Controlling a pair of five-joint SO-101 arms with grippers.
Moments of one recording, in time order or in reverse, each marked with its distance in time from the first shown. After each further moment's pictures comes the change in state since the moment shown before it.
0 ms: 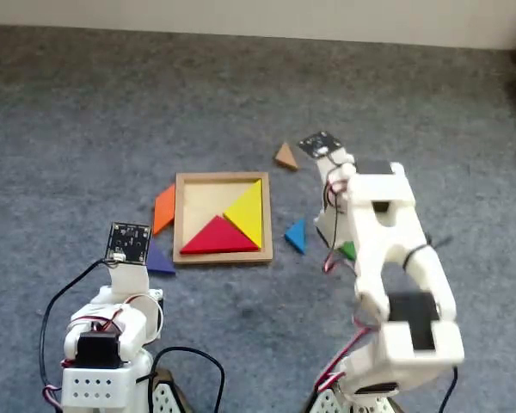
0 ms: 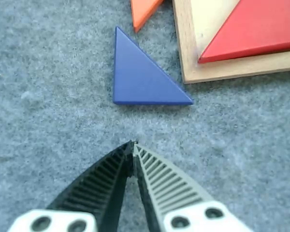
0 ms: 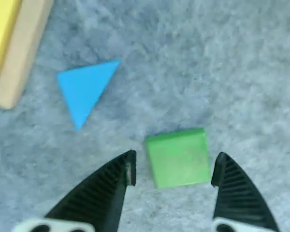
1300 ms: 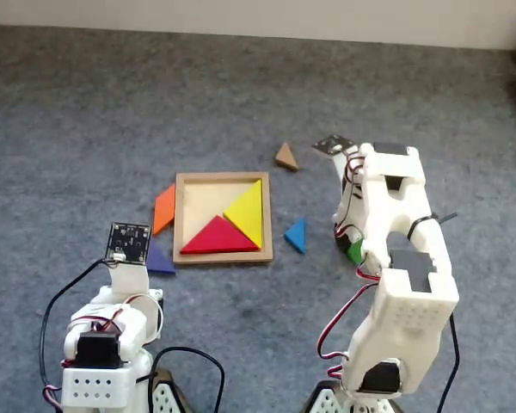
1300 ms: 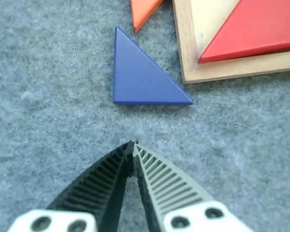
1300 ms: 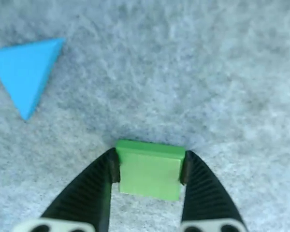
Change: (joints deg) left arm 0.0 0.0 0.0 0.0 0.0; right arm 4.9 14.9 -13.2 8.1 8.1
